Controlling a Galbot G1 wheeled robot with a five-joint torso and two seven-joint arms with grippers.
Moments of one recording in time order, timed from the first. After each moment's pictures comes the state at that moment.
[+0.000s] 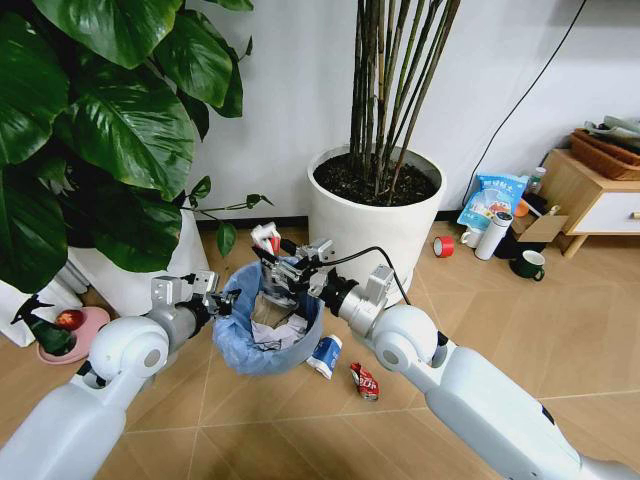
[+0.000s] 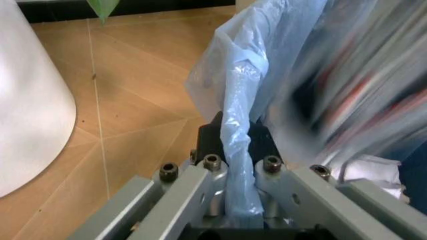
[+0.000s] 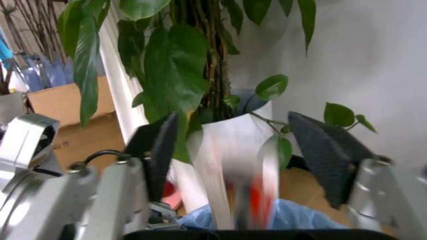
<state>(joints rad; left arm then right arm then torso) 1.07 -0.86 -0.34 -2.01 -0.90 0.74 -0.17 -0.74 1.08 -0.19 1.95 0.77 -0.14 -0.05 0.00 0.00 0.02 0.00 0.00</state>
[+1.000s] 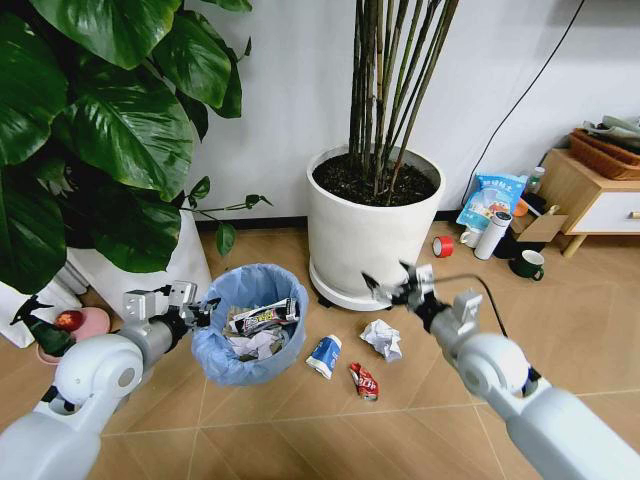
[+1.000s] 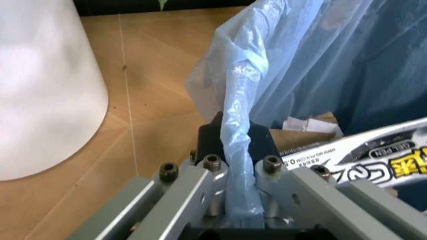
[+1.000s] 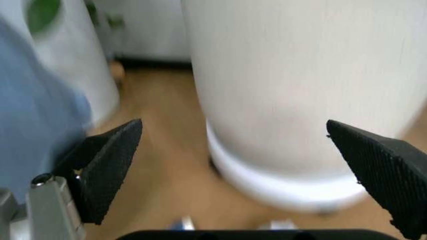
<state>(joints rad) 1.23 -0.87 -0.52 -2.06 -0.85 0.74 -0.11 -1.20 0.91 0.20 1.87 0.65 -0.18 0.02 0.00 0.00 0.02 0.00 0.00</state>
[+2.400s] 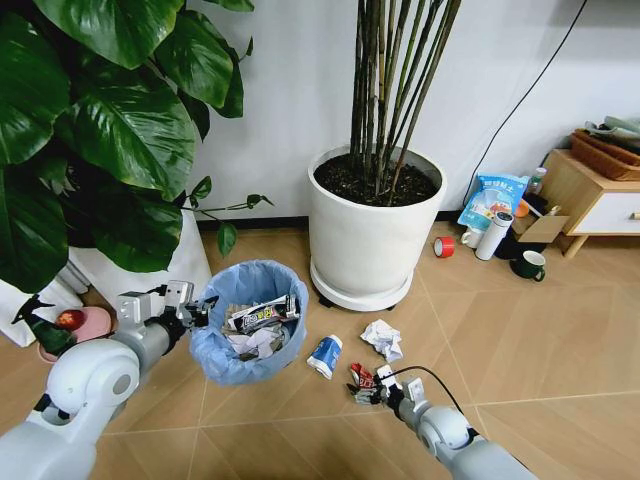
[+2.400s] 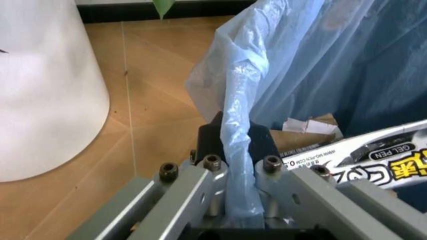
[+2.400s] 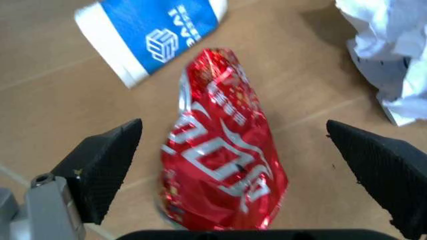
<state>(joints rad) 1.25 -0.90 -0.54 -2.10 -0.84 0.74 -0.13 -1.09 1.12 -0.01 1.25 0.43 -0.12 -0.18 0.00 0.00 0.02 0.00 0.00</state>
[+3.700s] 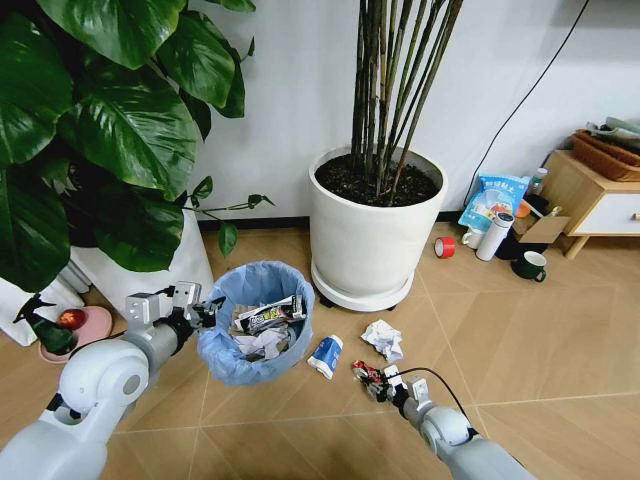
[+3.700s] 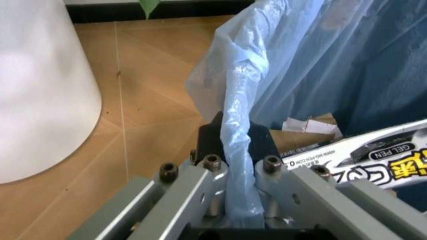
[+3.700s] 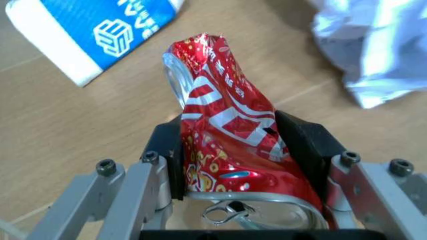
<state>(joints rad) 1.24 -0.92 -0.51 -2.10 -0.83 0.74 -0.14 -1.06 1.16 0.03 1.14 0.41 -0.07 -0.19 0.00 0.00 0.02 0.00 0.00</state>
